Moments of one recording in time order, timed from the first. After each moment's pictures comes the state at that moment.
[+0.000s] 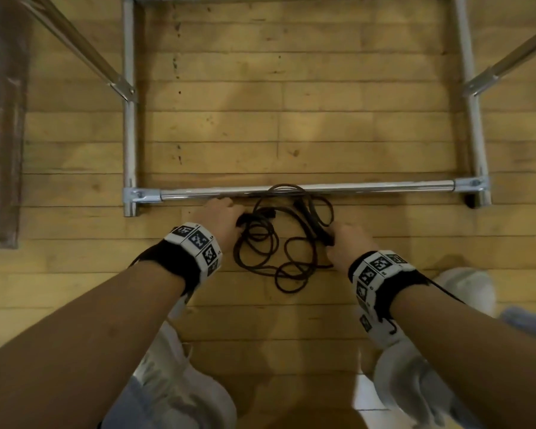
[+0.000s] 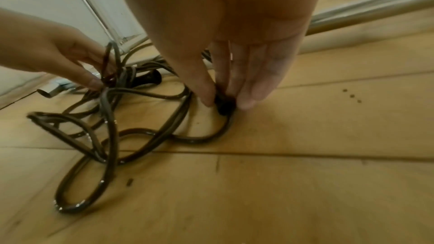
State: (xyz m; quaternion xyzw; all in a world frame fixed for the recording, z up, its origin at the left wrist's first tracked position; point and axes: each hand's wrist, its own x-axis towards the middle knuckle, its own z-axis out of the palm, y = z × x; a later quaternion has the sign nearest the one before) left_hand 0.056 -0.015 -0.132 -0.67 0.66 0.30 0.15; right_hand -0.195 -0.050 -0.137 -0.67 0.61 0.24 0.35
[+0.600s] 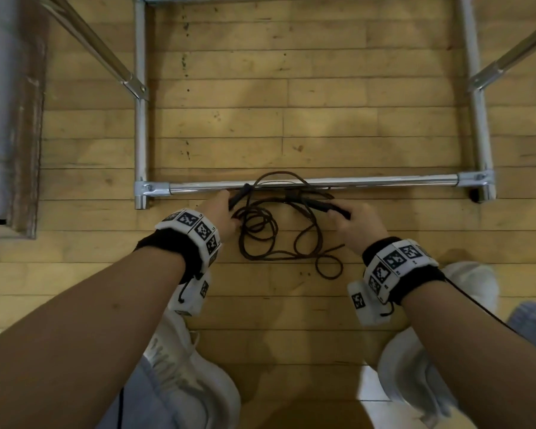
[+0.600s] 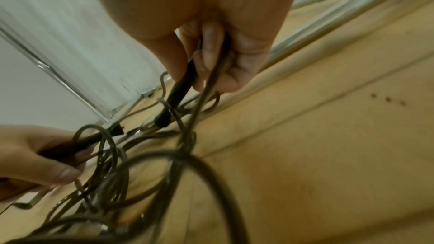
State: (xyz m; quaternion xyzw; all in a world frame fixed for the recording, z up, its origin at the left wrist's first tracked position) left_hand 0.066 -0.009 -0.137 -0.77 0.49 0.40 0.07; right_hand -0.199 -0.056 -0.119 -0.63 0.62 -0.02 0.46
